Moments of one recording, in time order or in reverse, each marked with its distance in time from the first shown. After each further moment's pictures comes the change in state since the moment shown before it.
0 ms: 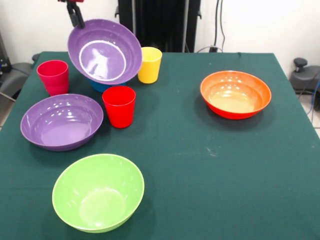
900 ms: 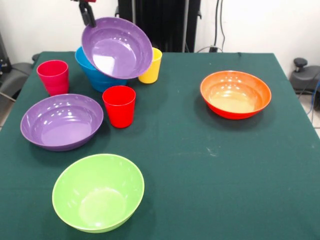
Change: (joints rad) arm 0.071 0.020 -0.081 0.015 0.014 -0.031 0.000
